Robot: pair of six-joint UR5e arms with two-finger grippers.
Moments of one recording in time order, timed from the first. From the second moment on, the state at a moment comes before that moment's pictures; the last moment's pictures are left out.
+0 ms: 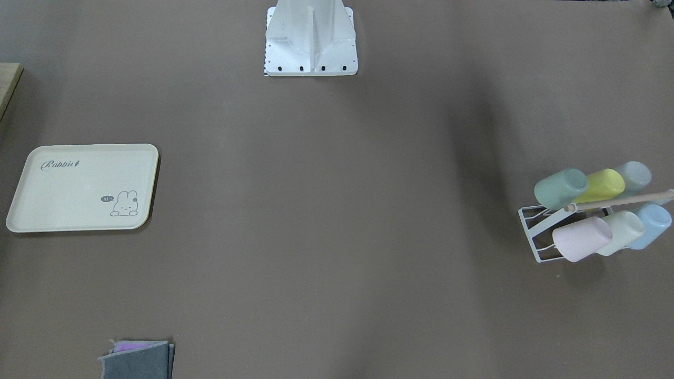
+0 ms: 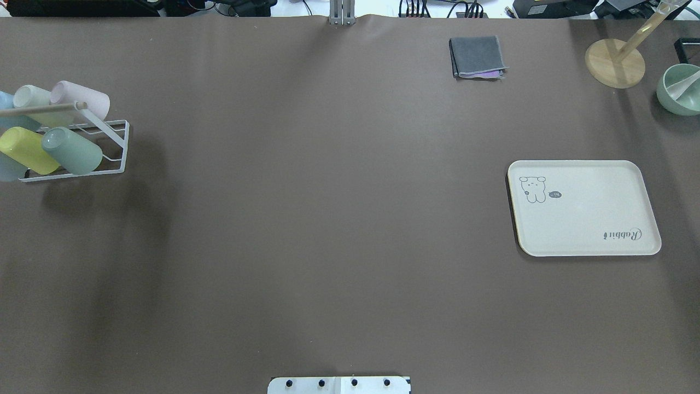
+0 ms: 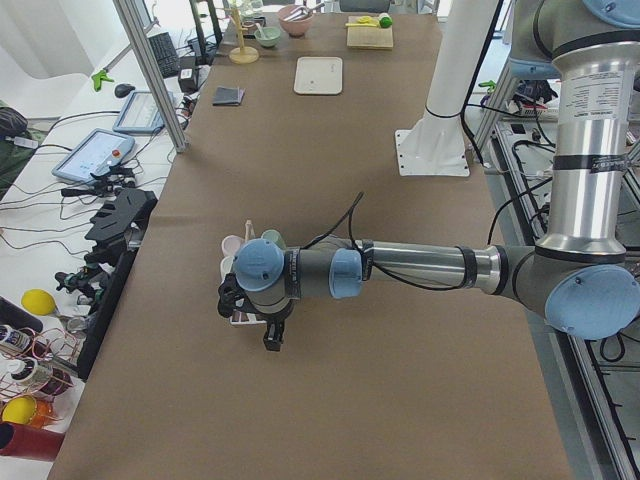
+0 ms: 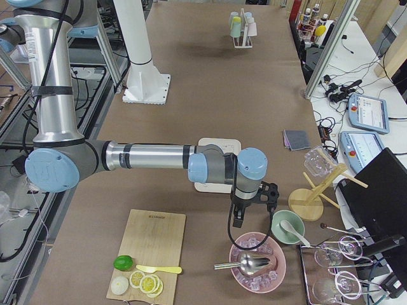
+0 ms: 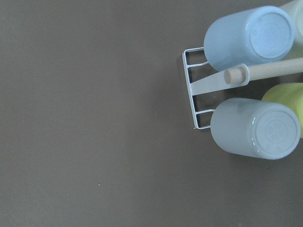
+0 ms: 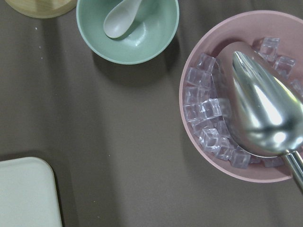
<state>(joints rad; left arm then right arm) -1.60 -1.54 -1.64 -1.49 -2.48 0.12 1.59 -1.52 1.55 -1.60 2.31 0.15</state>
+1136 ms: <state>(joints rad) -1.56 -1.53 -1.78 -1.54 -2.47 0.18 1.54 -1.58 1.55 -1.59 2.33 0.18</state>
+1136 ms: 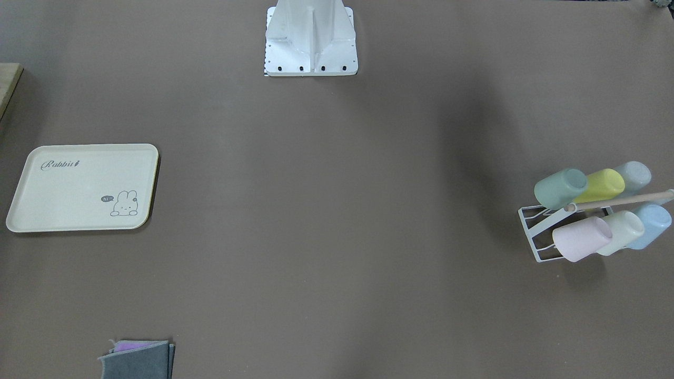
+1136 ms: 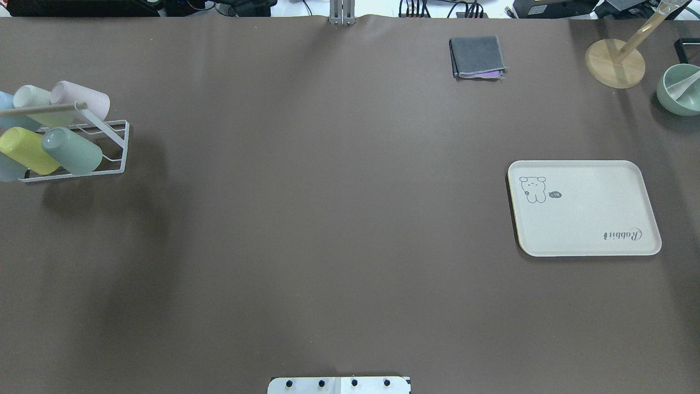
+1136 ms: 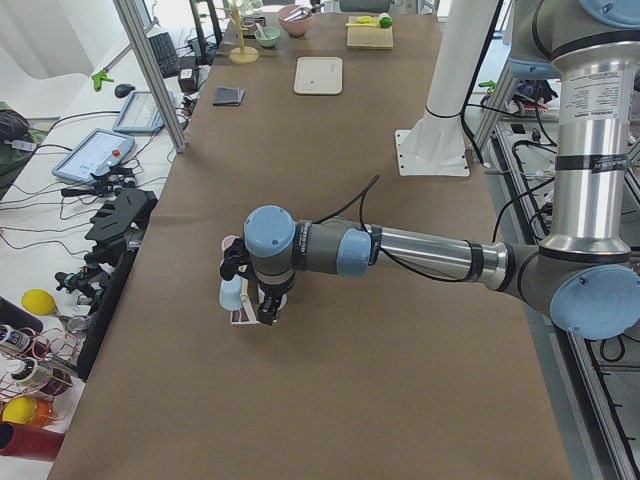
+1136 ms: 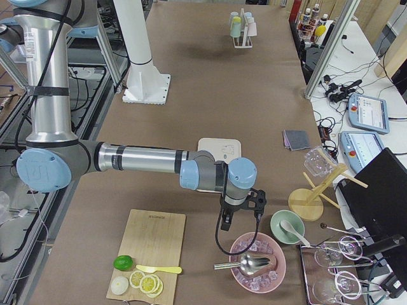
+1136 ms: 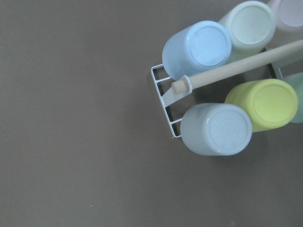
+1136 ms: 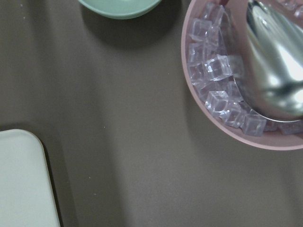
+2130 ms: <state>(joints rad) -1.23 -1.67 -2.16 -1.15 -2.08 0.19 1.26 -1.62 1.54 -1.26 2.35 0.50</state>
